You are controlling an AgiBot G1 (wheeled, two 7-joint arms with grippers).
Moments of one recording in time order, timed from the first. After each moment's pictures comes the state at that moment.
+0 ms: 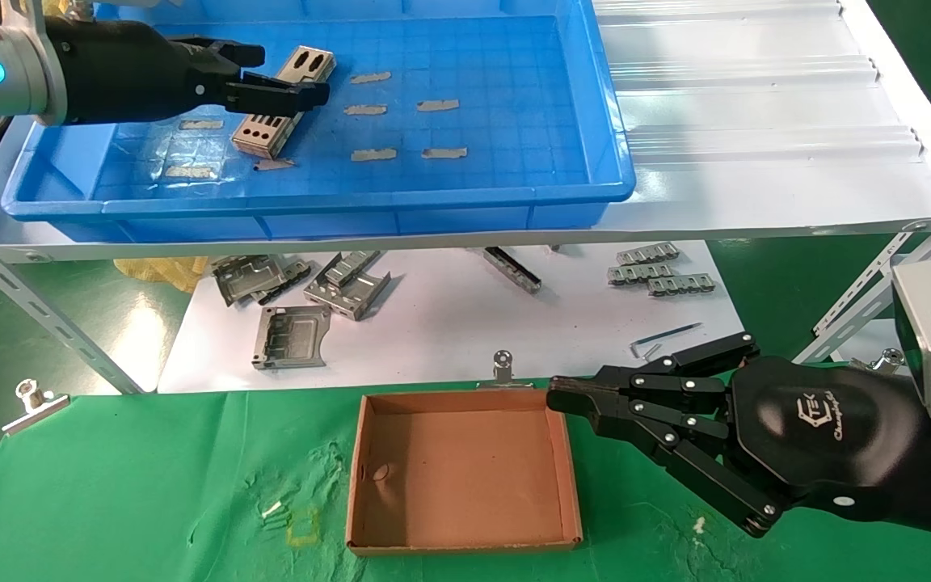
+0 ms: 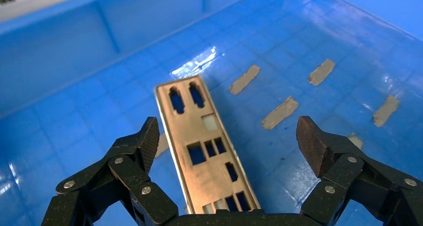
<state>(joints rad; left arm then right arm) -2.03 1.15 0.58 -0.10 1.41 1.07 -0.17 1.08 -0.55 -0.41 1.22 -0.62 -1.41 0.11</state>
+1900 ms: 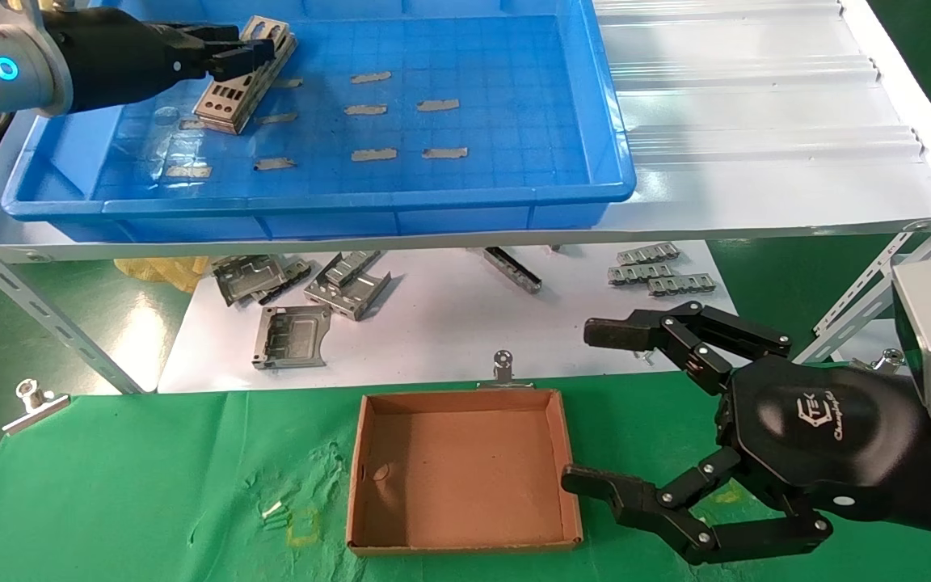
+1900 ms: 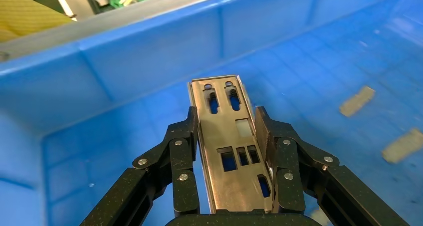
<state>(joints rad) -2.03 1.20 0.56 0.00 1.37 0.83 -0.10 1.08 -0.55 -0.41 1.22 -0.62 -1.41 0.11</state>
